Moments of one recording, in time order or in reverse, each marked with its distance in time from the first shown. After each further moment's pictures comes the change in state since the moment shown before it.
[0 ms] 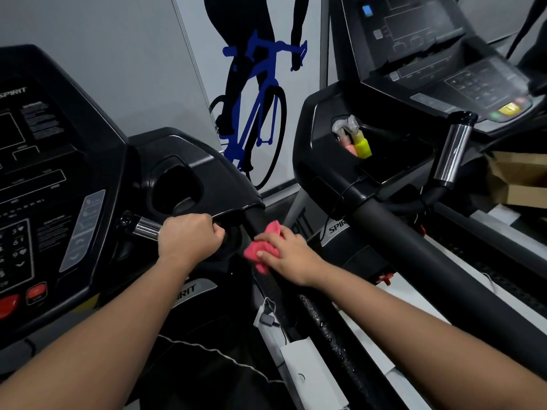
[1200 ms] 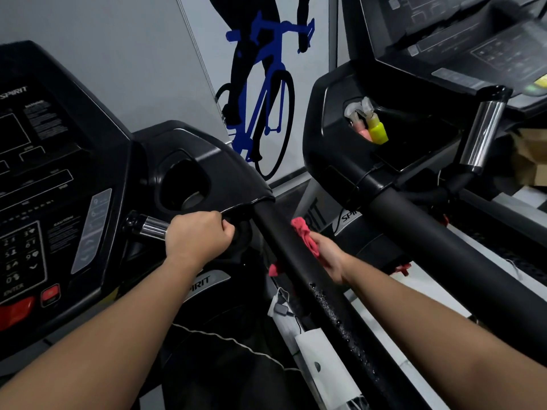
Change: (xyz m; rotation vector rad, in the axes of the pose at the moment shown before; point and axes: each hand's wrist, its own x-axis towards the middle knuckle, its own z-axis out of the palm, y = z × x) left_hand -0.001 0.000 -0.001 0.008 -0.020 0.022; right_hand 0.016 0.049 0.014 1.406 -0.156 0.627
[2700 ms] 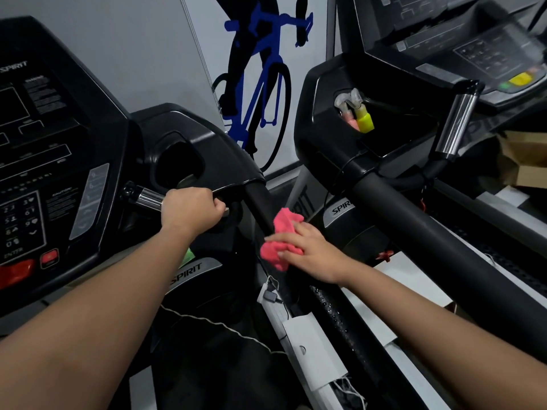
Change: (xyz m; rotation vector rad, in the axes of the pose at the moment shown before) left_hand -0.001 -0.001 0.003 0.043 -0.014 0.007; right_hand -0.069 0.022 0.001 -1.298 -0.023 -0.741
